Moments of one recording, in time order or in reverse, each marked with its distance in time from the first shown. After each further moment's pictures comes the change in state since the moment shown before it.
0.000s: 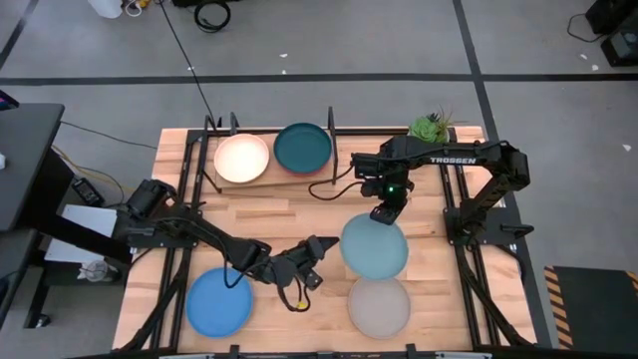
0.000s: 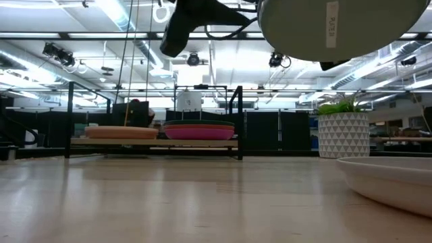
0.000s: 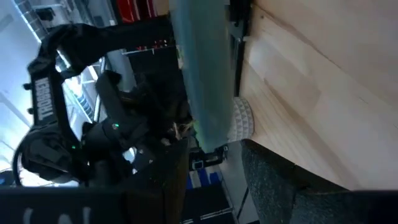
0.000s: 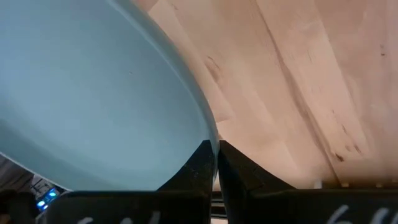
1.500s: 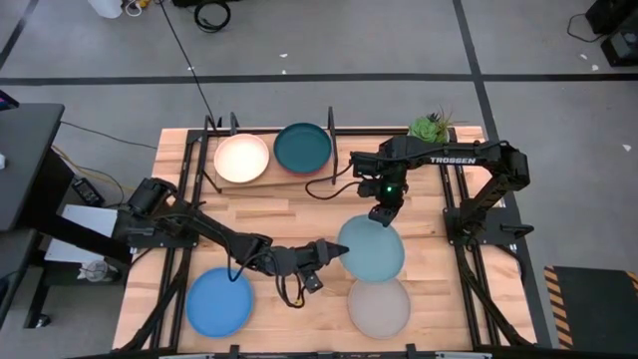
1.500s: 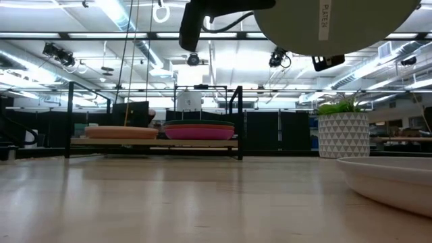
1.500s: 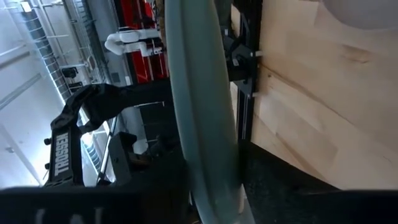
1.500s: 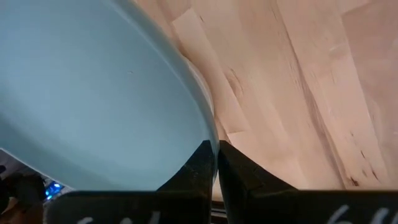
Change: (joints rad) left arm 0.047 0.000 0.000 0.094 0.291 0.088; right arm 0.000 0.000 -0.001 0.061 -0.057 -0.042
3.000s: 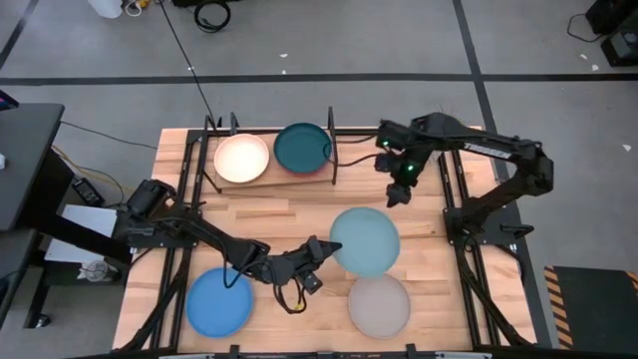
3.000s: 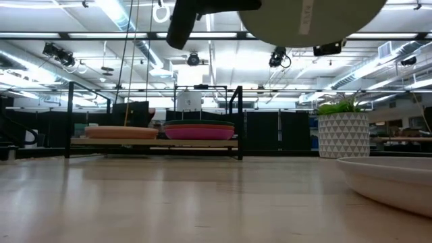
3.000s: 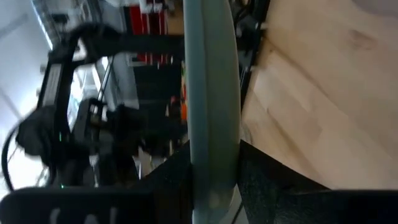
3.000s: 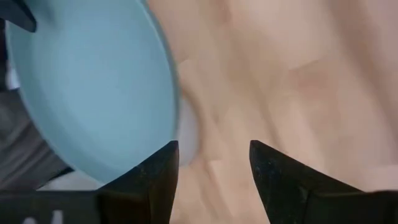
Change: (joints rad) left arm -0.051 -0.002 0.001 -0.029 -0.210 -0.159; right arm -0.153 -0.207 0.000 0.014 0.066 -0.139
